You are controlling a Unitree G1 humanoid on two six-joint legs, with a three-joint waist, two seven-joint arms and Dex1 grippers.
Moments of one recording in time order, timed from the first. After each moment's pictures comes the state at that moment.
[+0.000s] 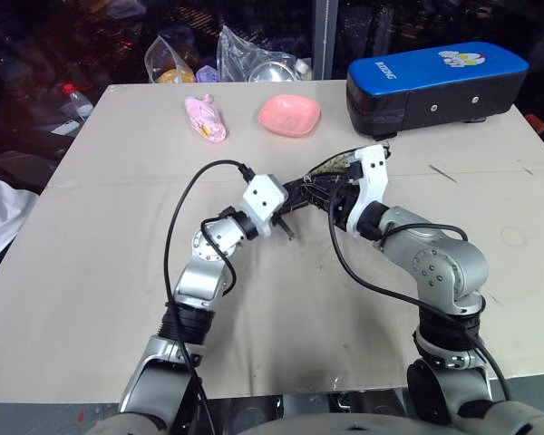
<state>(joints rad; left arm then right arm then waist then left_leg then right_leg) -0.45 0.30 -0.13 0.13 -0.08 -0.14 -0.63 -0.53 0.02 -0.02 -0.41 0.43 1.09 0.27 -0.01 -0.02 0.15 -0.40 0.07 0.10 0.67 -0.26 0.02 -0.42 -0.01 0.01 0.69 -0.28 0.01</state>
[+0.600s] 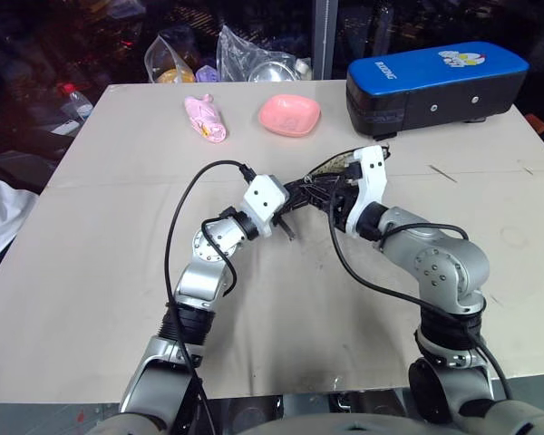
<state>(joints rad) -0.45 0.29 -0.13 0.12 -0.07 -0.14 -0.62 -0.54 0.01 -0.02 -0.41 0.49 1.11 0.23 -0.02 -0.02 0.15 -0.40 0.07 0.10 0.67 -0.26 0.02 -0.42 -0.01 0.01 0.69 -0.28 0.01</state>
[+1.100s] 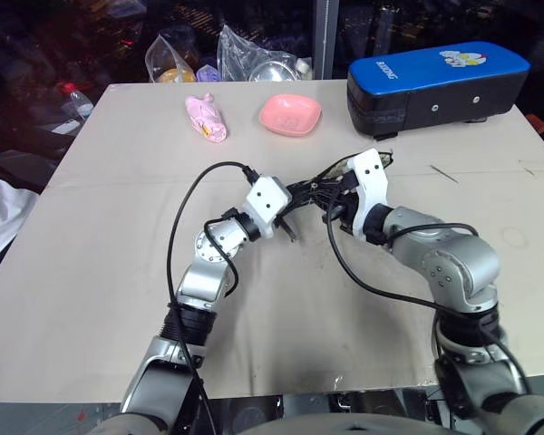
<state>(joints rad) -0.44 0.28 -0.14 0.13 -0.05 -0.14 -0.62 -0.58 -0.29 0.20 -0.44 0.39 1.06 0.26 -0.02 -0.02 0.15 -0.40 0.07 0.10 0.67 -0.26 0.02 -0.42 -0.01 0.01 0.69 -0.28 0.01</state>
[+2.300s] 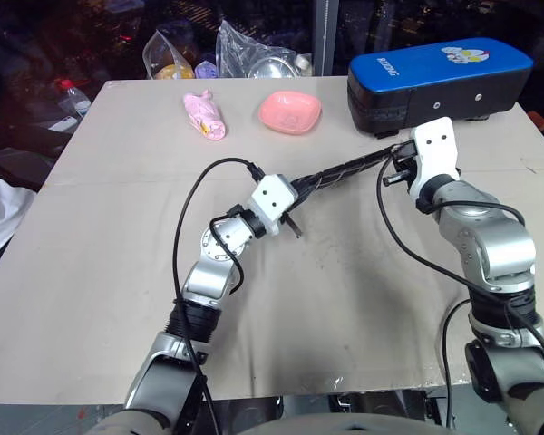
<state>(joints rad) -0.47 0.28 -0.16 0.15 -0.03 -0.20 -0.58 -0.60 -0.30 -0.07 -0.32 0.22 1.01 0.13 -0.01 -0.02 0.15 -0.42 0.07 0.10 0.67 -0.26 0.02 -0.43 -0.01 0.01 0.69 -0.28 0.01</state>
